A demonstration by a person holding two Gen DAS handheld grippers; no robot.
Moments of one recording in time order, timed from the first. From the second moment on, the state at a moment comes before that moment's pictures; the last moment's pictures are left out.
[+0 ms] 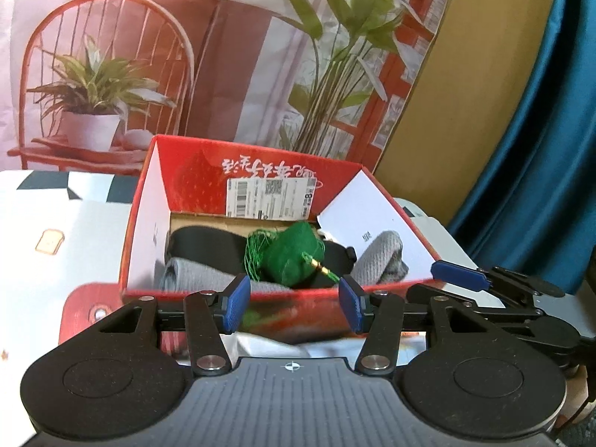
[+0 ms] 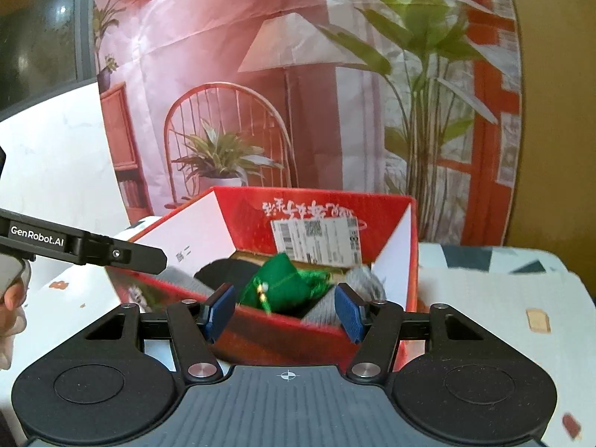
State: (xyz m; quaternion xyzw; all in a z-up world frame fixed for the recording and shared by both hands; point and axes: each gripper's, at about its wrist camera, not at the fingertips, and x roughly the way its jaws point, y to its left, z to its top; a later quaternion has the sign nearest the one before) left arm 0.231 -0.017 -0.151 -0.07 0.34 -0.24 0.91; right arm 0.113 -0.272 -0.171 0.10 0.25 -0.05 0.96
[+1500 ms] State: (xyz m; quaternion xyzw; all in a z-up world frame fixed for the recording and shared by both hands) left arm 0.132 0.057 -0.227 -0.09 0.37 -0.13 0.92; right arm 0.073 -0.160 -0.264 0.09 0.37 -0.01 0.93
